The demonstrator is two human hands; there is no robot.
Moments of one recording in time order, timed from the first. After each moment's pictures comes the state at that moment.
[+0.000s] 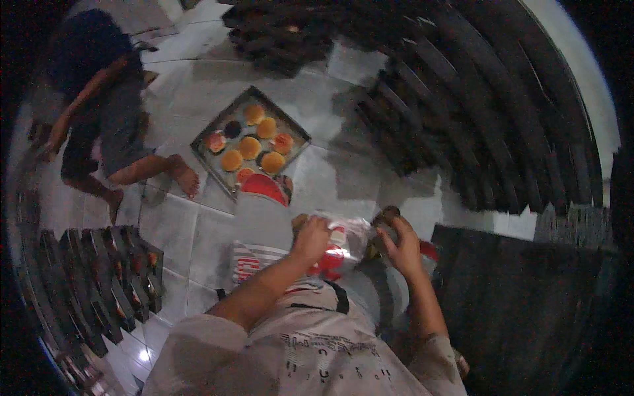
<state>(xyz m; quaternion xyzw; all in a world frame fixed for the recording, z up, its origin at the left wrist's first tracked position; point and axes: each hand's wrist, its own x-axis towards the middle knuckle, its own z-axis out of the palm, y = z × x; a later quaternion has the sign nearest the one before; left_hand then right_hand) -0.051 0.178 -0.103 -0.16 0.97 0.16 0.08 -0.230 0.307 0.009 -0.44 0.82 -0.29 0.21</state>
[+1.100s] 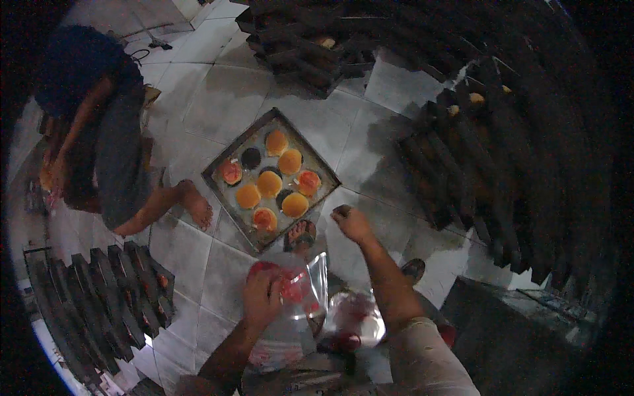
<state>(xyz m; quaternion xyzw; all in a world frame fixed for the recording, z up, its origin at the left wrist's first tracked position) -0.007 0.024 -0.056 -0.49 0.78 0.35 -0.17 -0.262 0.017 -0.219 -0.40 0.78 -0.19 0.45</state>
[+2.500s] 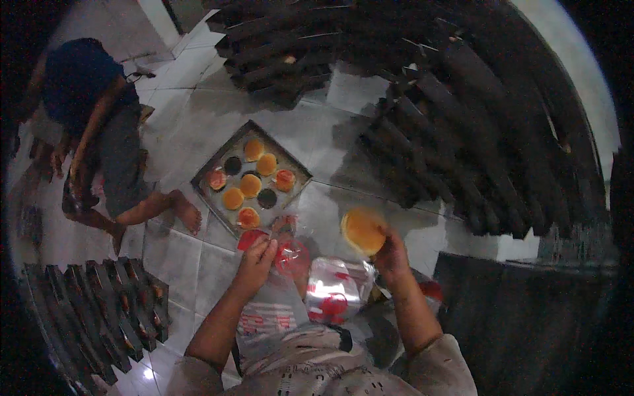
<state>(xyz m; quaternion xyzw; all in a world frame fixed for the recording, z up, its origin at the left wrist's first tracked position) -0.007 0.051 -0.013 -0.41 0.69 0.57 -0.15 -0.267 0.200 -0.038 0.03 0.44 -0.68 0.59</state>
